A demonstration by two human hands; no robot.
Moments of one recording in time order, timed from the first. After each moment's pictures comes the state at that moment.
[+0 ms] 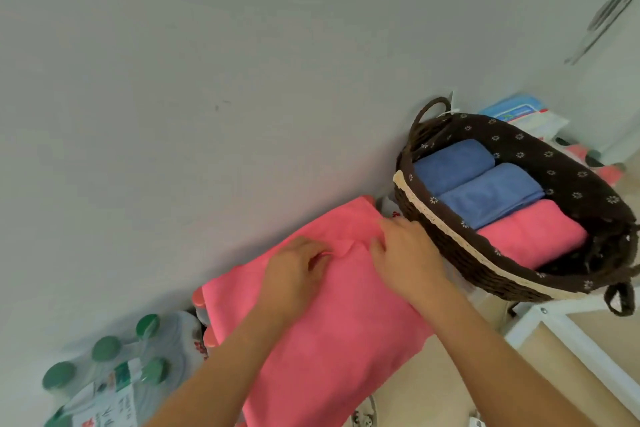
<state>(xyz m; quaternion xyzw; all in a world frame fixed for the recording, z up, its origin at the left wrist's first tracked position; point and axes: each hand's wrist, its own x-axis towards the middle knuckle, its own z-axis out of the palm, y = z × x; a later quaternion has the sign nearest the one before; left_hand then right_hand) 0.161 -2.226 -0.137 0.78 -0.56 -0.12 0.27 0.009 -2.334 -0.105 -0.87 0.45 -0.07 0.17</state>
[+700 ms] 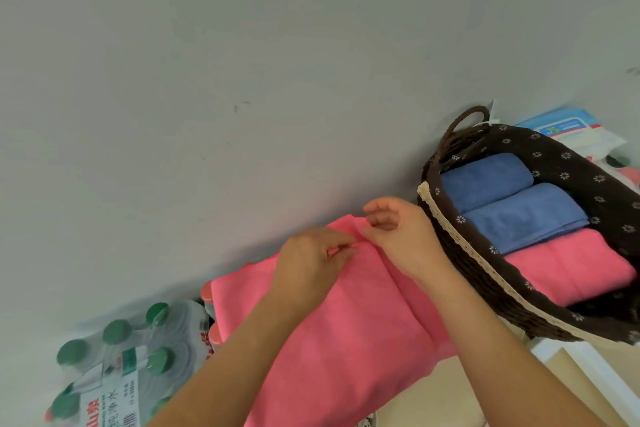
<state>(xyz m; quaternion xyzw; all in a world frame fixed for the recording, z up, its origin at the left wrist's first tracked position) 0.158 -2.246 -0.108 0.77 -0.55 -0.08 0.33 0.047 -2.362 -0.101 -0.69 0.42 -0.21 0.56</state>
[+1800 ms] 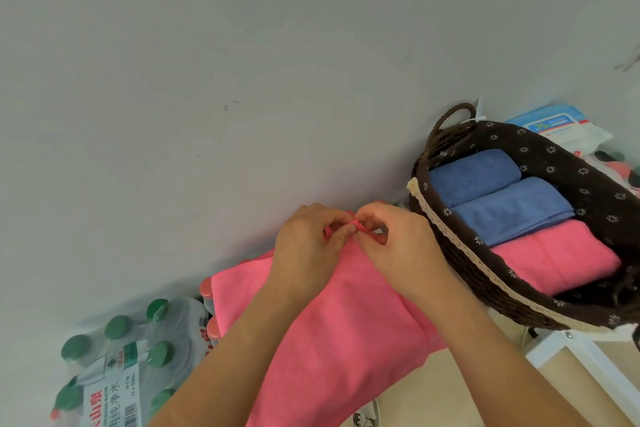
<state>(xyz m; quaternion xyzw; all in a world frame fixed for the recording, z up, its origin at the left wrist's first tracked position) 0.143 -2.250 -0.072 0.78 -0.50 -0.08 0.37 0.021 -2.338 -0.076 -0.84 0.32 -0.24 0.38</state>
